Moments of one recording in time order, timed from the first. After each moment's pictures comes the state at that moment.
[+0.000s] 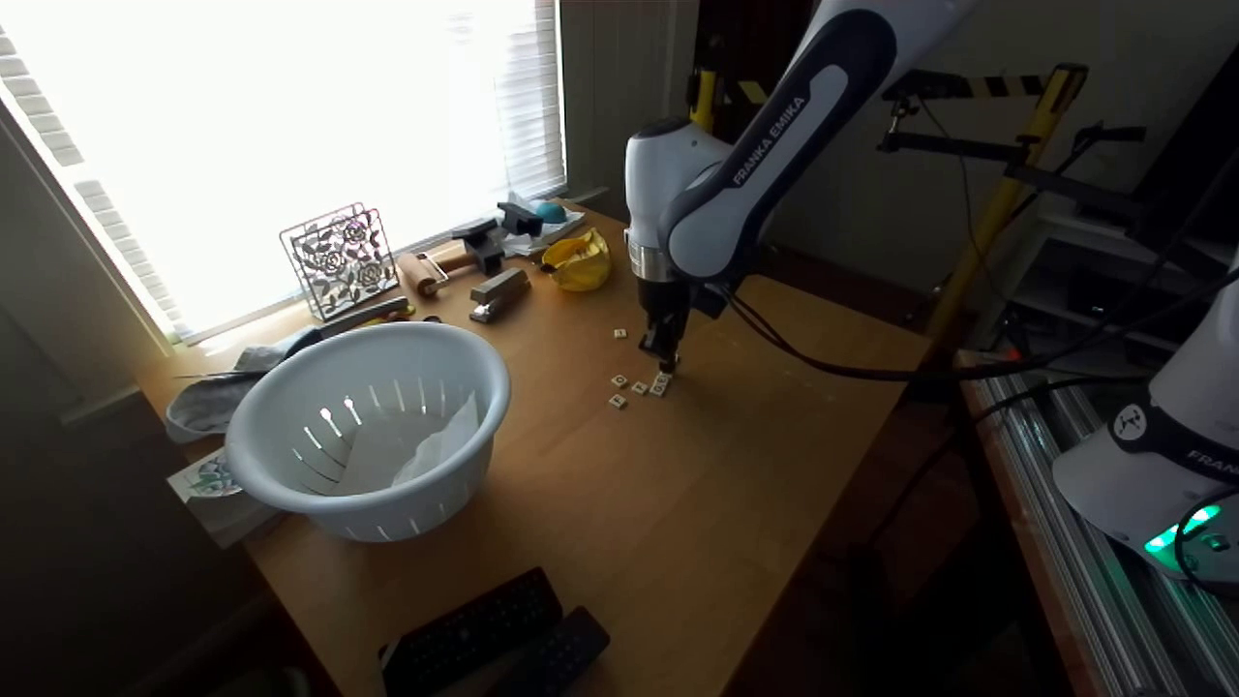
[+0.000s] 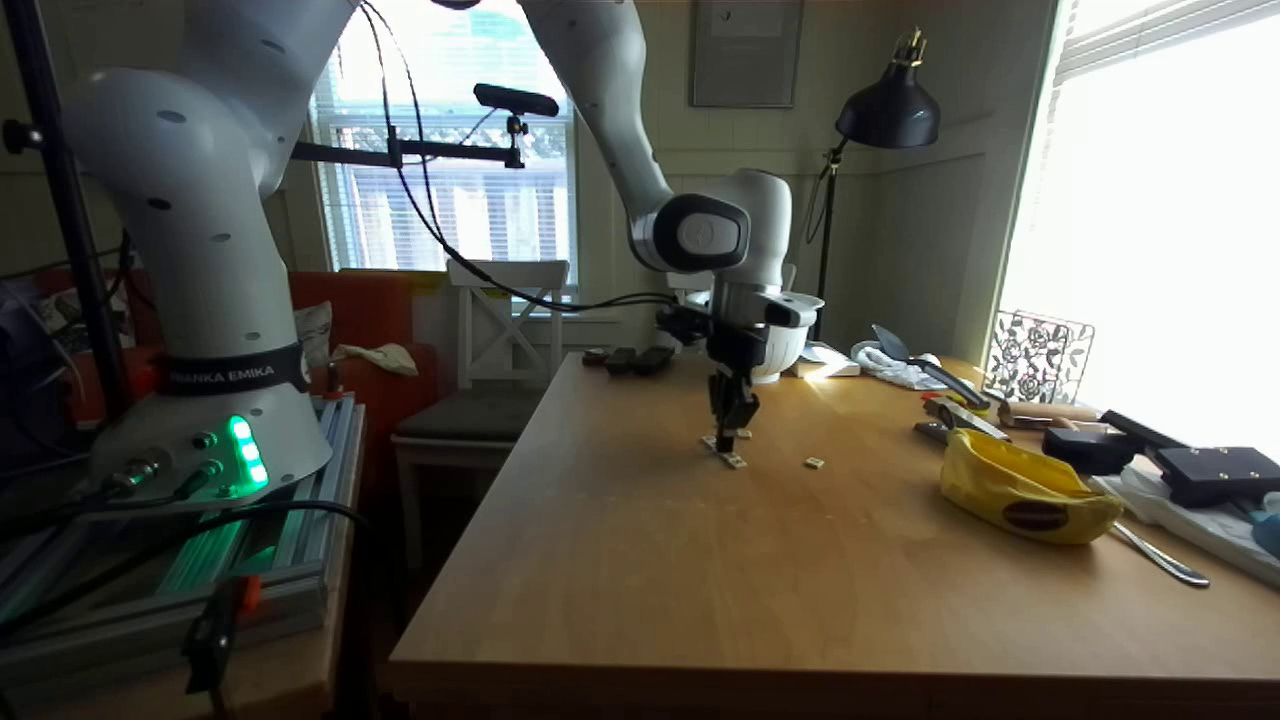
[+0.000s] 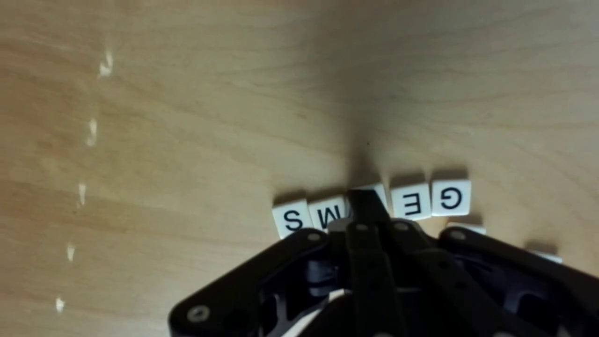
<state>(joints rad) -0.07 0.56 -0.12 -2.08 0.02 2.56 0.05</state>
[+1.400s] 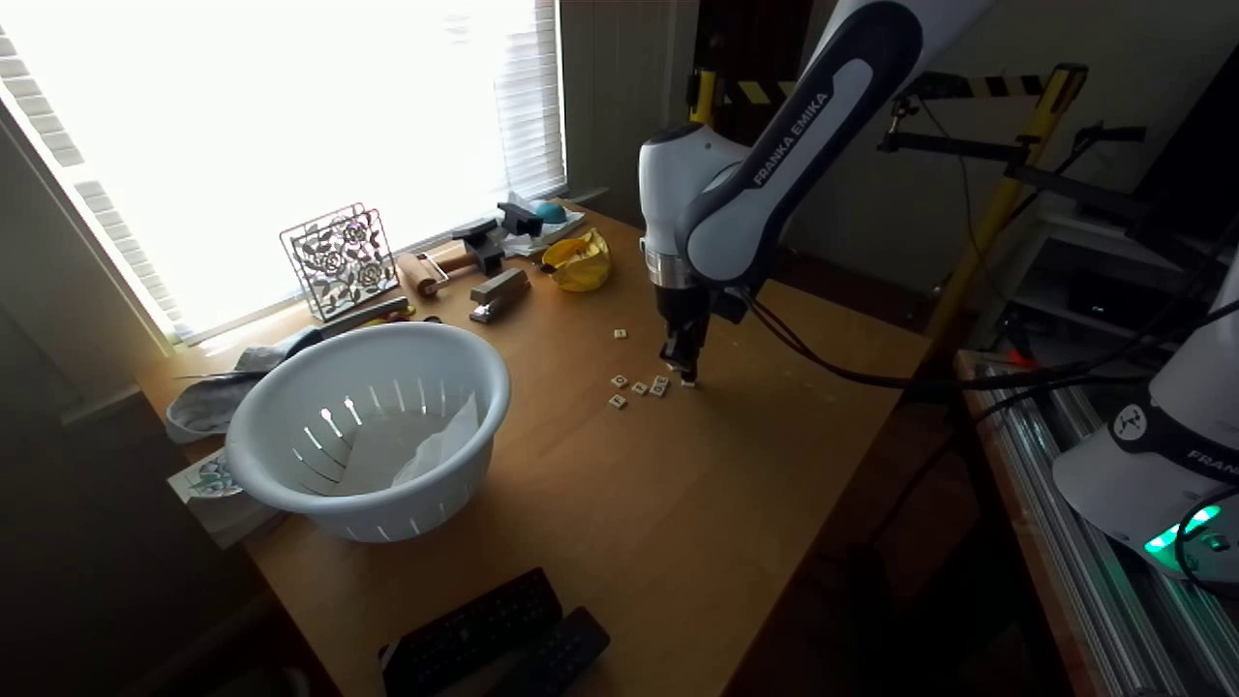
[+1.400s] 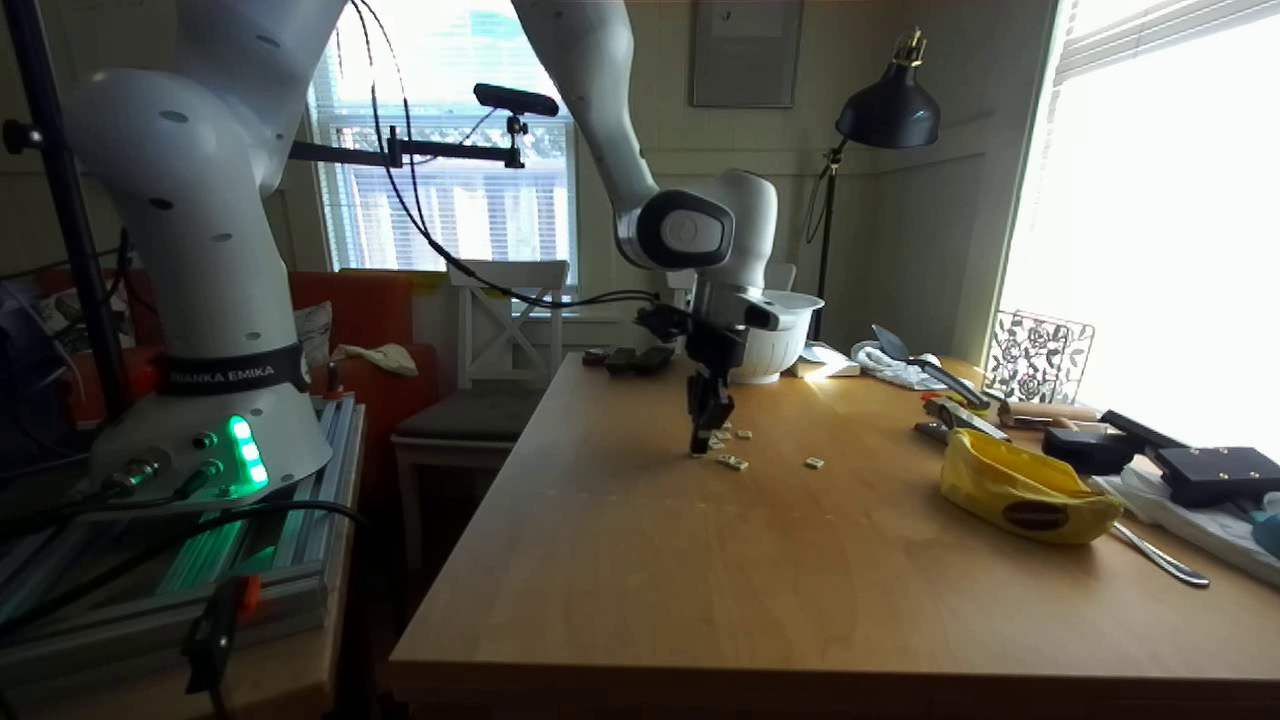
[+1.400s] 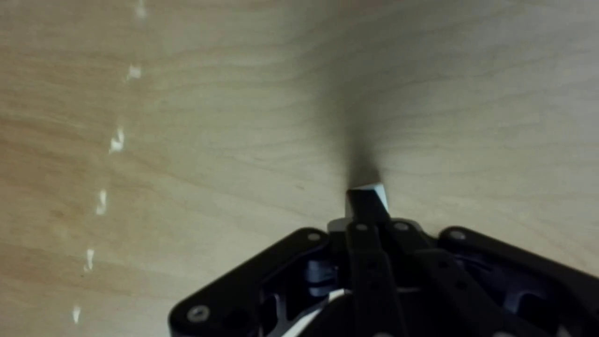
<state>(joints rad) -0.06 0.52 -0.13 -2.15 0.02 2.53 0.05</state>
